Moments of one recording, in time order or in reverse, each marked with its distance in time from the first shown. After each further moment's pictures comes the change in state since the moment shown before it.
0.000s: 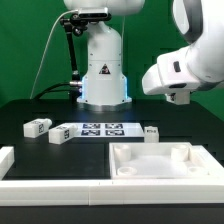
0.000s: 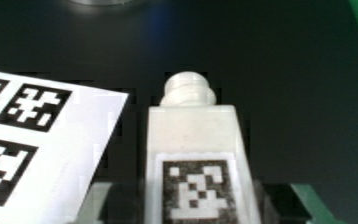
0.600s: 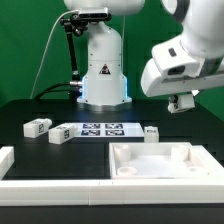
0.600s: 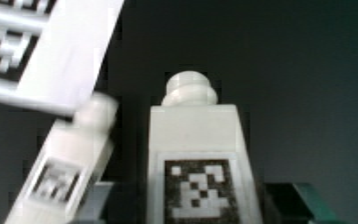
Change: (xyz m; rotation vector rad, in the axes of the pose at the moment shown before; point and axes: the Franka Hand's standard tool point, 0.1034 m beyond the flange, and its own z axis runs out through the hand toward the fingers) arm 0.023 0.019 -0.055 0.007 0.460 -0.073
